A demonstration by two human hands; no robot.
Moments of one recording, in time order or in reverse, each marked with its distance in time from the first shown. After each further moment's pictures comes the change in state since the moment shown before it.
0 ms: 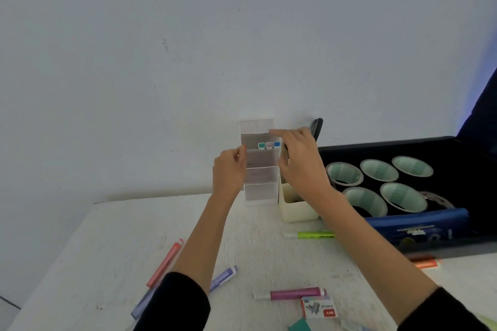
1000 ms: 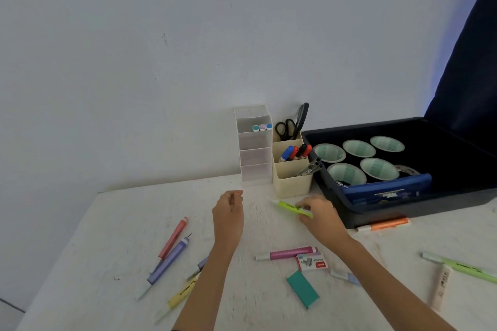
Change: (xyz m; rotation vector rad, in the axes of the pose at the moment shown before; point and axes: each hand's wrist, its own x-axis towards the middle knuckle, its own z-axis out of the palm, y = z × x) left_hand -0.115 -0.064 0.001 -0.120 -0.007 -0.174; right_hand -0.152 0.033 0.003 -0.042 -0.481 0.488
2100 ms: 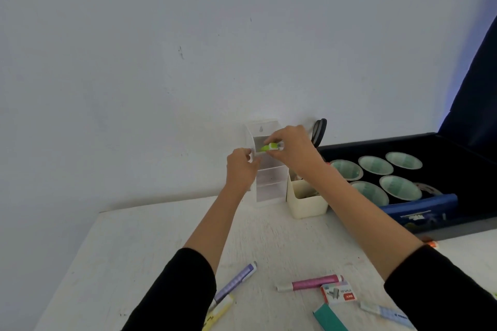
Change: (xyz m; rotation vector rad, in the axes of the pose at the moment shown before) left_hand 0.112 0.080 -0.011 0.126 -0.166 0.195; right_hand 0.113 -0.142 -0.078 -0.031 0.161 -0.335
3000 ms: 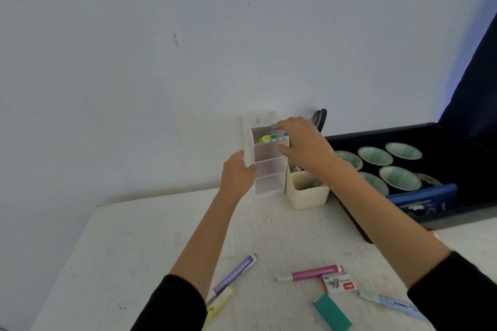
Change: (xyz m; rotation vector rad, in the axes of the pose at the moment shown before) left_hand -0.035 0.005 -0.013 0.049 -0.139 -0.137; right_hand -0.021 0.000 -0.015 -0.115 -0.033 0.005
